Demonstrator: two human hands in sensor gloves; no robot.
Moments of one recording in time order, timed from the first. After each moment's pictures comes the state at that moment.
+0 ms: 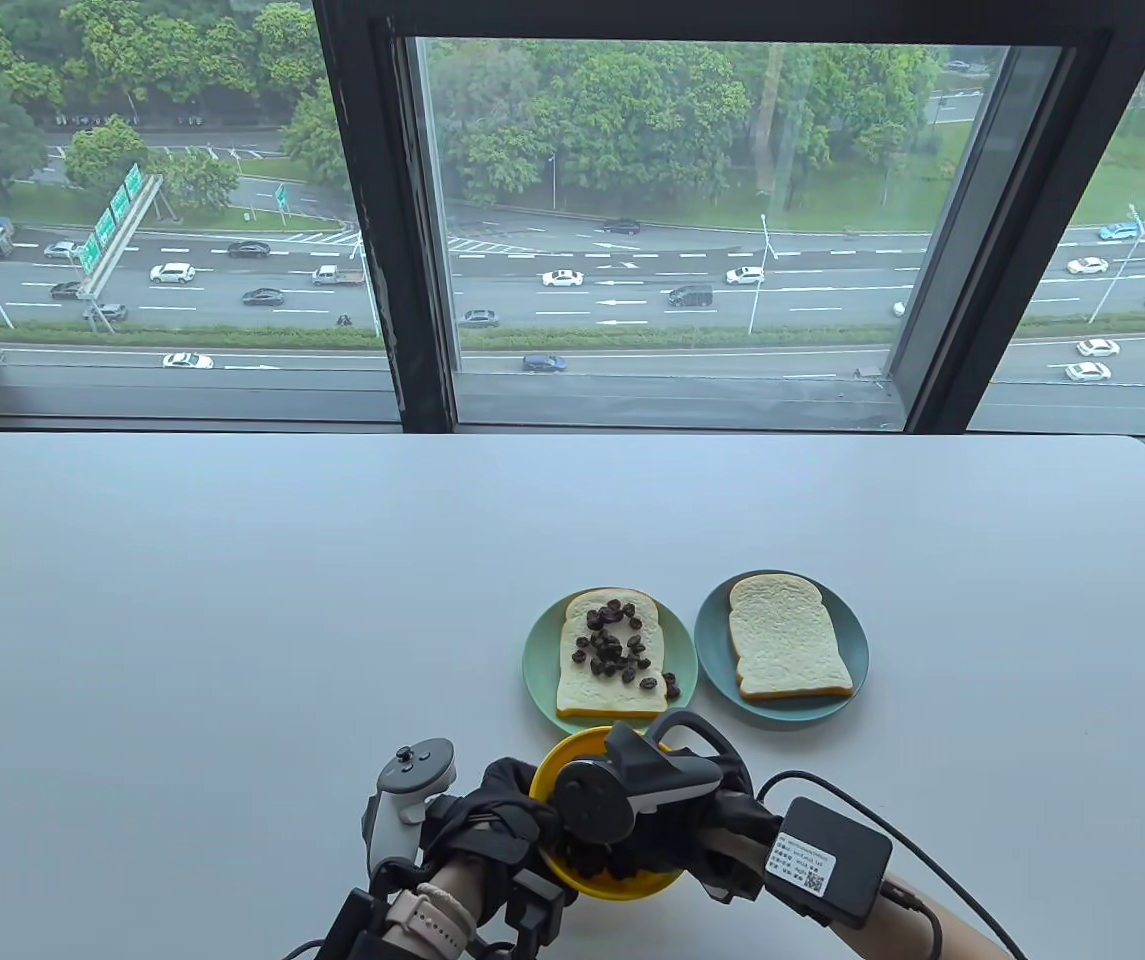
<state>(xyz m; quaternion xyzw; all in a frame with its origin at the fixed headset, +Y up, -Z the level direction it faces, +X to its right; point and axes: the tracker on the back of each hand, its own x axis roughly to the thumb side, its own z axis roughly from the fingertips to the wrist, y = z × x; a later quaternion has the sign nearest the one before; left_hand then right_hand) -0.132 -0.790 -0.295 -0.35 0.11 0.65 0.67 0.023 -0.727 -0.316 -0.42 -0.15 -0.89 0.06</state>
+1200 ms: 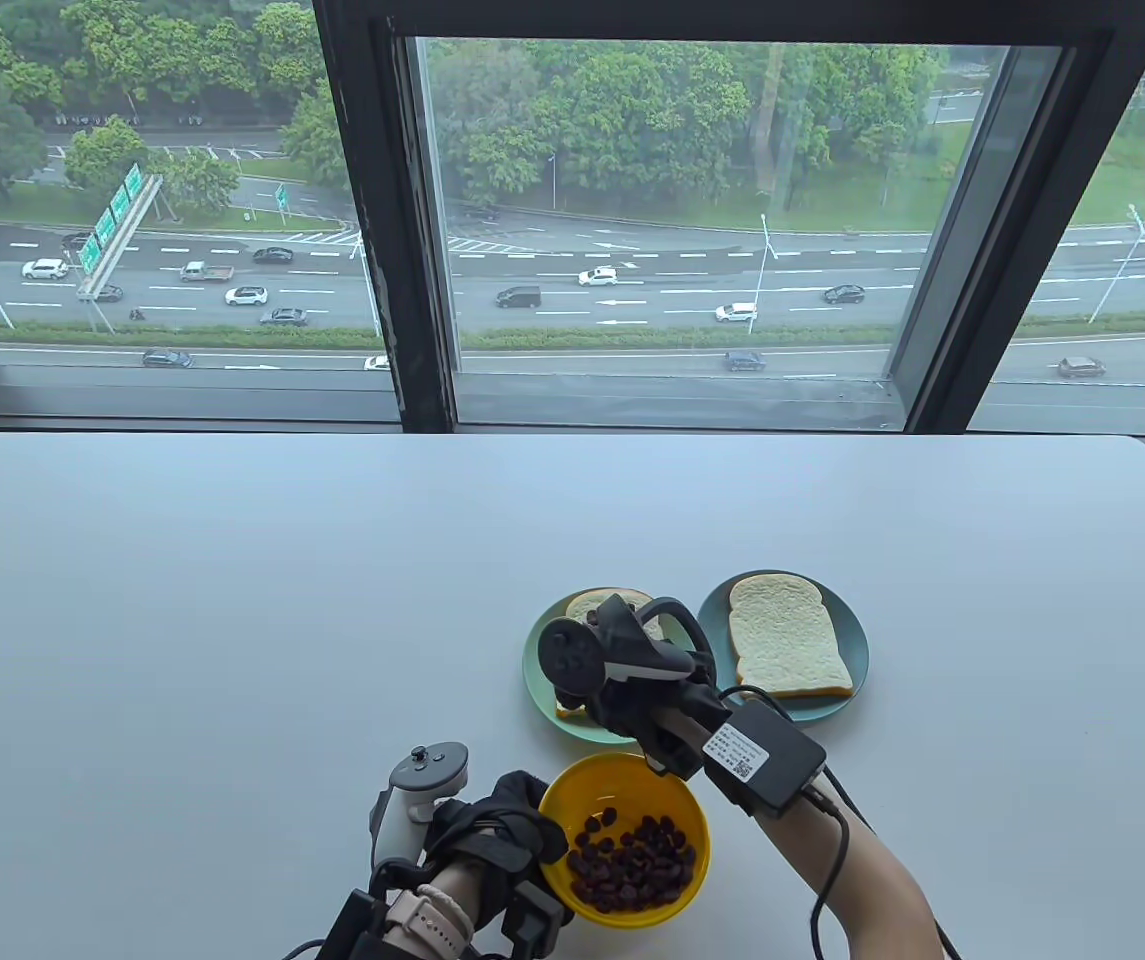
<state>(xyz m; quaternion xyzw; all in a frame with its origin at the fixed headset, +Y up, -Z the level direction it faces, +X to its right) -0.130 -0.799 -0.293 -0.41 0.10 0.60 0.68 0.006 -0.721 -0.434 -0.29 -0.08 -0.95 0.01</state>
